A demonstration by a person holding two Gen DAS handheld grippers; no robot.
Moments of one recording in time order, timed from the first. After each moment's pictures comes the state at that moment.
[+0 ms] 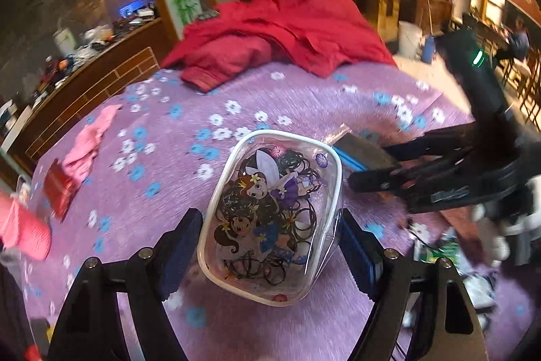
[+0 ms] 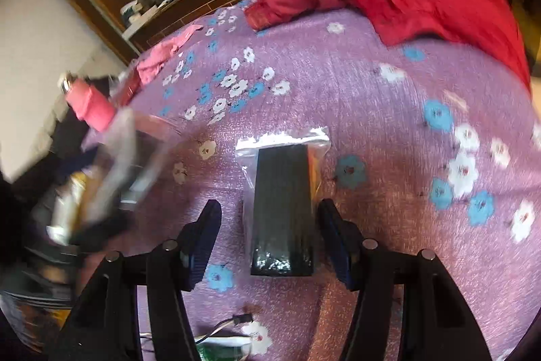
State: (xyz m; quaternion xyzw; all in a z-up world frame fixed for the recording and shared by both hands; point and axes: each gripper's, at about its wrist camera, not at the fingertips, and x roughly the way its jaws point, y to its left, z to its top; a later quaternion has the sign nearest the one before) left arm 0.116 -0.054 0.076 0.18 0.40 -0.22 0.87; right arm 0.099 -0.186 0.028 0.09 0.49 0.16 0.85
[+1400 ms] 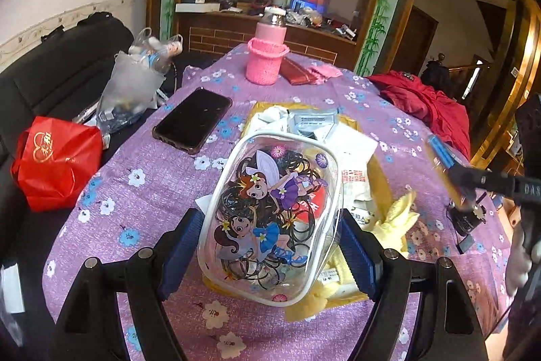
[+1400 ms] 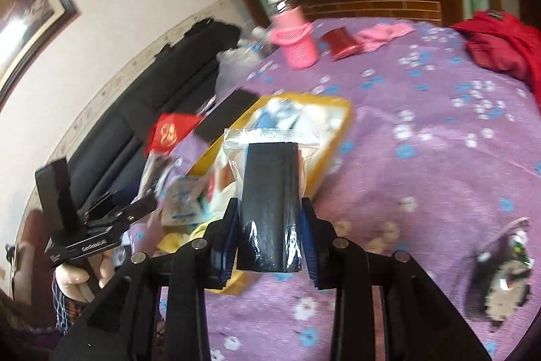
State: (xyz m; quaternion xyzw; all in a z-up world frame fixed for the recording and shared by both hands) left arm -0.140 0.258 0.083 -0.12 0.35 0.04 0.93; right arm -0.083 0.063 0.125 0.02 0.45 0.39 0.80
